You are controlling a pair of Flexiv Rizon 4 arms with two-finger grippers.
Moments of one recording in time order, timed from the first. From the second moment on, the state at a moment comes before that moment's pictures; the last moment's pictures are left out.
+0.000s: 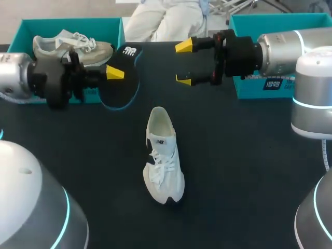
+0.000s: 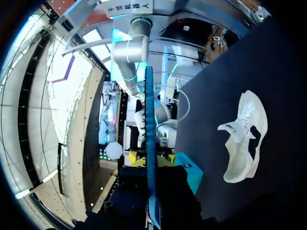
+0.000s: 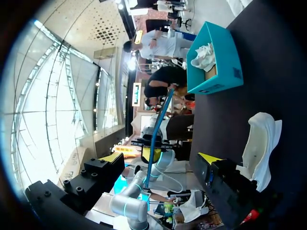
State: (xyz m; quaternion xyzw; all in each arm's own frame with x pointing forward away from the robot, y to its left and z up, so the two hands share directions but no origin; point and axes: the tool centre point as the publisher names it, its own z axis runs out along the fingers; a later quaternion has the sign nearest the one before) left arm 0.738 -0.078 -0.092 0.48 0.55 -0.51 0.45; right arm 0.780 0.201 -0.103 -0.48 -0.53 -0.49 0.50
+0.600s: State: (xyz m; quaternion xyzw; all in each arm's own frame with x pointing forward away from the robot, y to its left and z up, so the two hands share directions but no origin) left arm 0.704 -0.069 -0.085 0.34 0.71 -0.57 0.25; right arm 0.780 0.201 -0.103 -0.48 -0.53 -0.49 0.50
